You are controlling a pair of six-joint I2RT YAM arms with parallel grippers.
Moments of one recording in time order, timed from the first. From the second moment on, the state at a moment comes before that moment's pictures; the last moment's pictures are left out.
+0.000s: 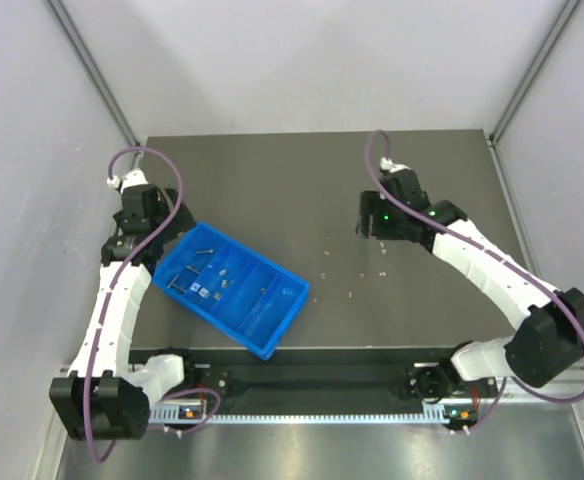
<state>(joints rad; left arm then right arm) 0.02 1.05 1.00 -0.58 -0.21 -0.42 0.58 1.38 1.22 -0.63 0.10 0.45</state>
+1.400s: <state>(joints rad) 0.02 1.06 0.98 -0.57 -0.19 -0.43 0.47 1.62 1.04 -0.86 0.26 1.53</state>
